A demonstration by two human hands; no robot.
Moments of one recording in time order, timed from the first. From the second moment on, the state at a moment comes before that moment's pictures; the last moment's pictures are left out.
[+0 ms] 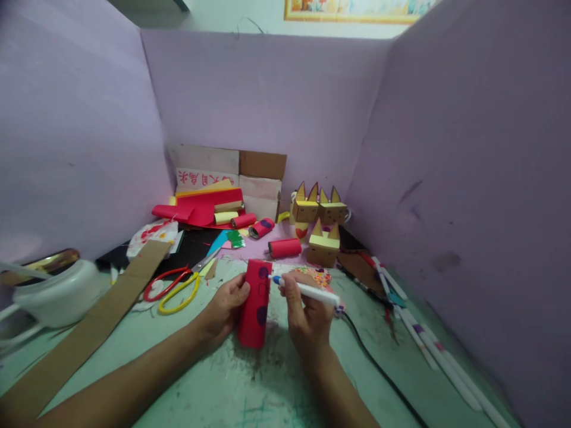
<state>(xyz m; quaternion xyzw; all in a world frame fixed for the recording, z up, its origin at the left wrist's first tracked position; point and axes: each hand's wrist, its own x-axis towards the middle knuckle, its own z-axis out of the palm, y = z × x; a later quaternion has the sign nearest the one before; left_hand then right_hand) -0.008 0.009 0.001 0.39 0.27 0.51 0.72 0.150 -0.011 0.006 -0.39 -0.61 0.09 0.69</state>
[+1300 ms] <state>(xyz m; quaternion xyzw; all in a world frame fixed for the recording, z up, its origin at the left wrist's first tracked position) -0.009 0.010 -0.001 0.40 0.26 0.51 0.72 0.150 -0.009 0.003 -0.37 -0.62 0.07 0.69</state>
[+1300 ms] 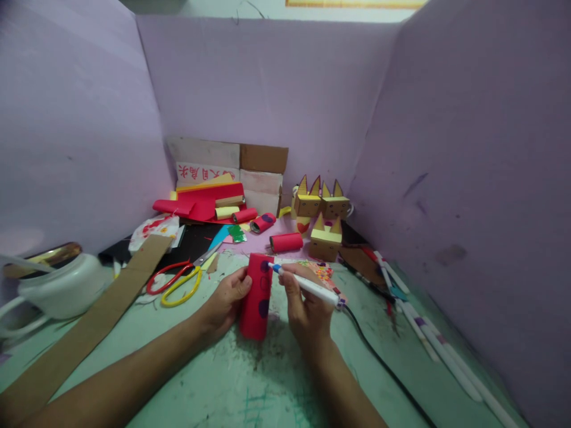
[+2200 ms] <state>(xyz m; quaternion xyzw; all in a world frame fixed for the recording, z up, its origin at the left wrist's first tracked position) -0.008 0.008 0.004 0.38 0.27 0.51 0.73 0.151 -0.011 0.006 -0.38 -0.61 0.09 0.69</state>
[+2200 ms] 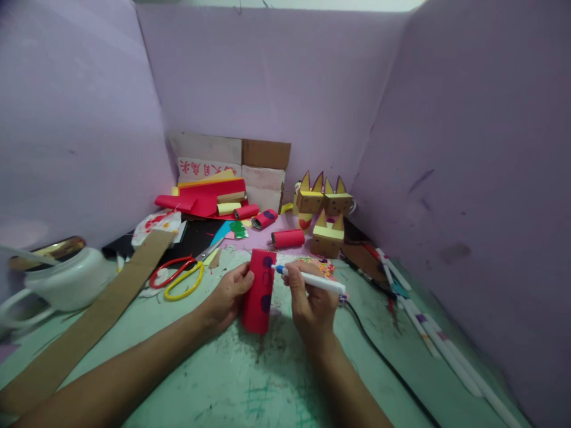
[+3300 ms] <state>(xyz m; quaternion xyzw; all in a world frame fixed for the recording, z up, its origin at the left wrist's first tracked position) -0.009 0.007 0.002 0.40 0.28 0.51 0.71 0.148 -0.013 0.006 -0.38 -0.61 0.08 0.69</state>
